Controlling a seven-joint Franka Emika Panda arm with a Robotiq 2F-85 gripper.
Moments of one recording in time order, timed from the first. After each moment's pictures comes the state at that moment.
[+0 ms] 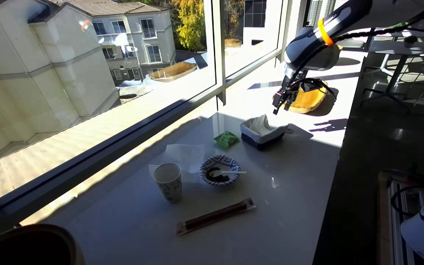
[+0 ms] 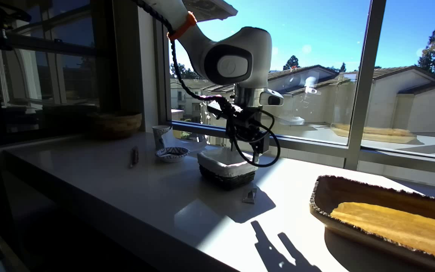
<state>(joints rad) -0.22 0.15 -0.24 -2.16 0.31 2.41 -0.41</state>
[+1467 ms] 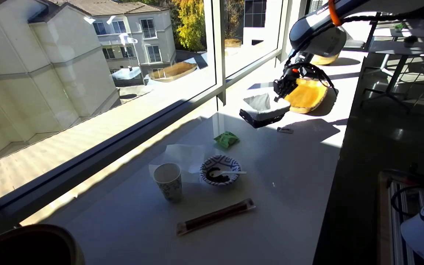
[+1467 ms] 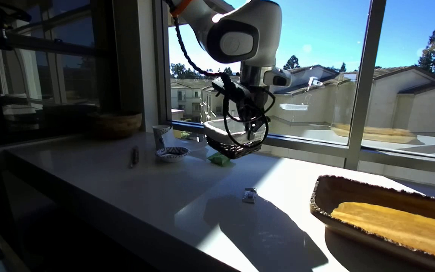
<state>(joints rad) -0.31 0.08 -0.19 -2.11 0.43 2.35 -0.28</state>
